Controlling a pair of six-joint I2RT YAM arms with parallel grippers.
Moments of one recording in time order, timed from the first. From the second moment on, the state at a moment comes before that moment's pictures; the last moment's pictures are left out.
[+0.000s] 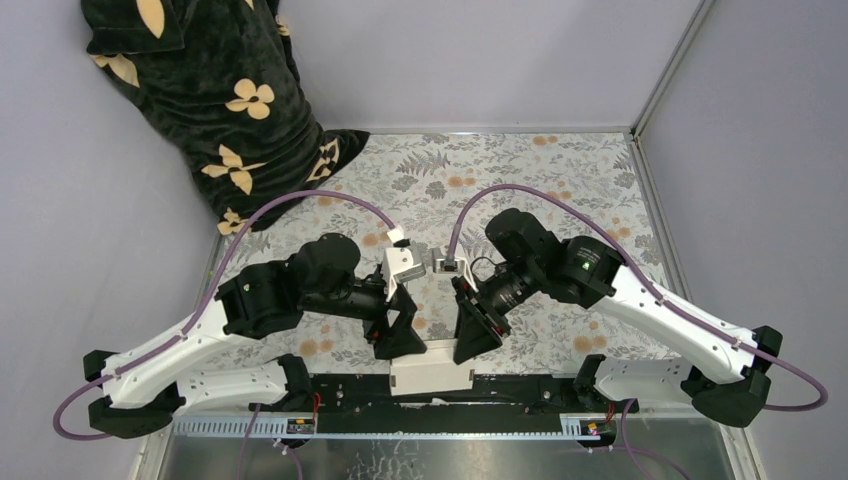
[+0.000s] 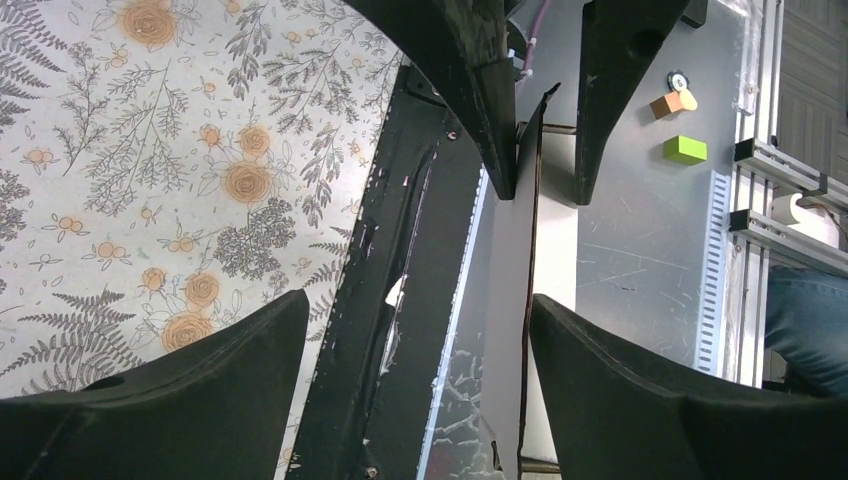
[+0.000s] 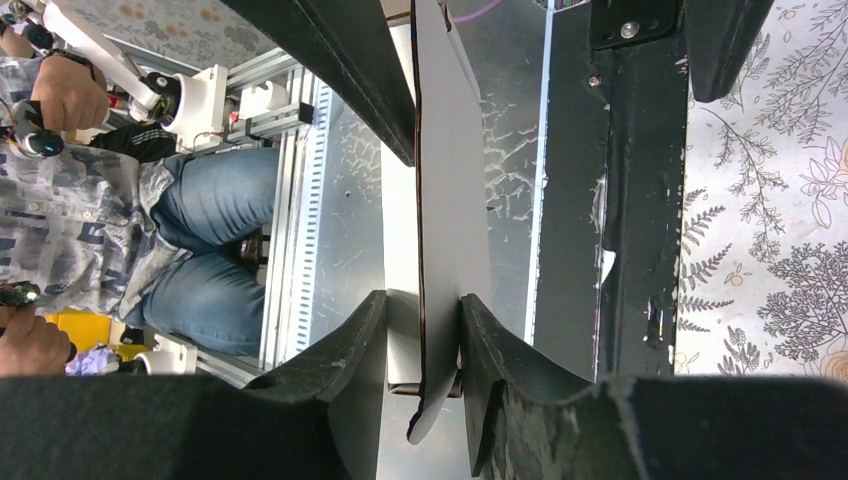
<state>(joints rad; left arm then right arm) -1.10 0.94 1.21 -0.82 0.39 -0.17 1.00 1.16 1.27 -0.91 -0.92 0.08</state>
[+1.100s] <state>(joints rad) -1.00 0.81 1.20 -0.79 0.49 -0.19 0.96 1.14 1.31 -0.84 -0.83 0.09</state>
